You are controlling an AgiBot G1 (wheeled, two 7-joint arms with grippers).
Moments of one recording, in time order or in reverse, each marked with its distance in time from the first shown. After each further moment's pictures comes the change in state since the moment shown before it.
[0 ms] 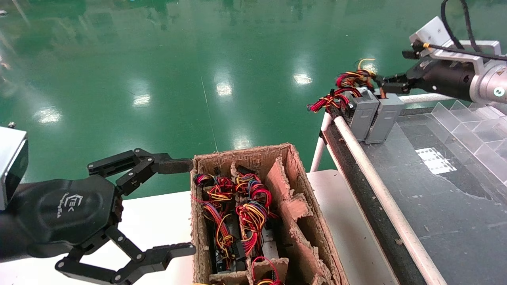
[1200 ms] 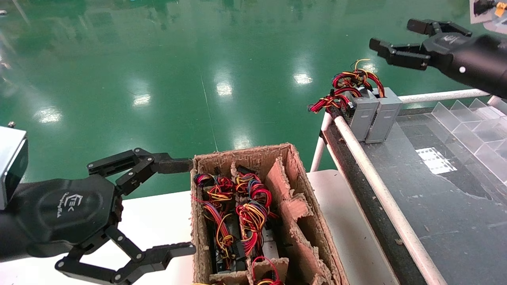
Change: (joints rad) left arm 0.000 0.000 0.000 0.001 0.000 0.000 0.000; right arm -0.262 0.199 0.131 0.448 0.287 -0.272 0.319
